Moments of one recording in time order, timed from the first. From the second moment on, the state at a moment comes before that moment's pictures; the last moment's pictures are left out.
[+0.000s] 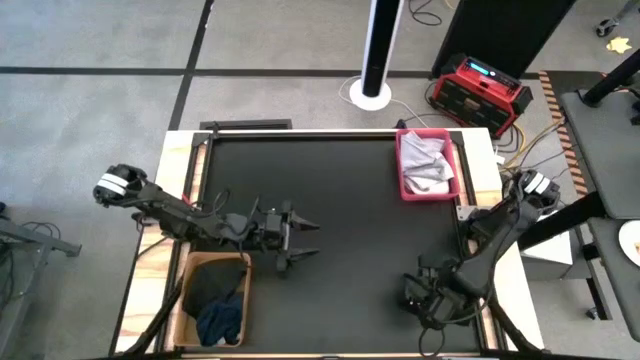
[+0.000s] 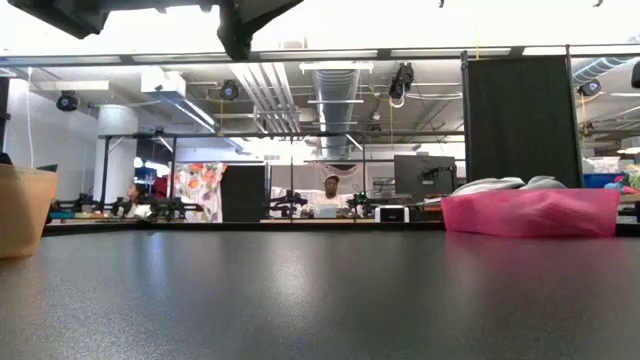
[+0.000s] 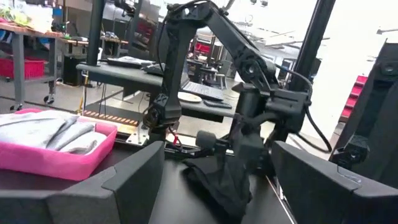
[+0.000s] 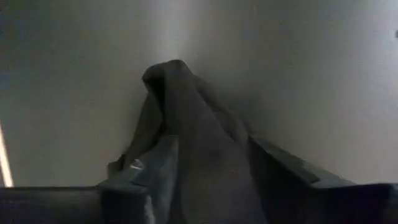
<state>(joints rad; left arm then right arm) -0.32 1.43 0.64 0.91 -0.31 -0.21 0.85 1.57 1.01 -0.88 0.15 0.92</state>
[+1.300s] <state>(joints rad) -0.32 1.50 0.84 0.56 -0.33 -0.14 0.77 1.46 1.03 -0.57 0.79 0.35</state>
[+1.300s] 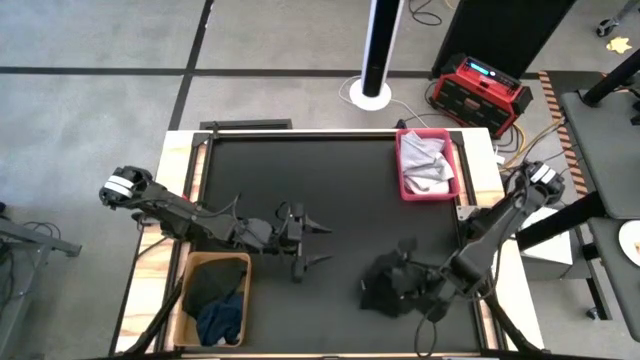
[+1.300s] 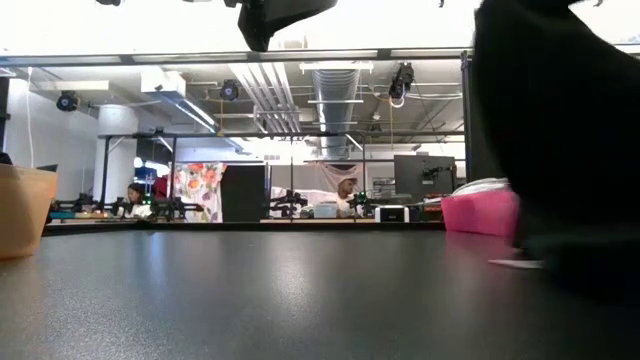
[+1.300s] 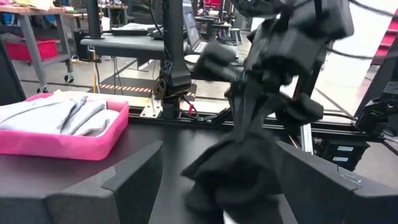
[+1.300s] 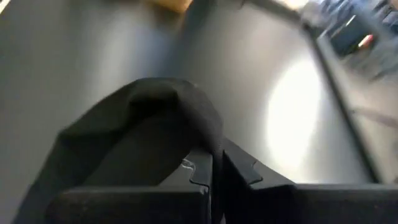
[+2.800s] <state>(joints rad) -0.31 1.63 0.86 0.87 -0.23 -0.03 0.52 1.16 1.03 -0.01 0.63 -0.43</state>
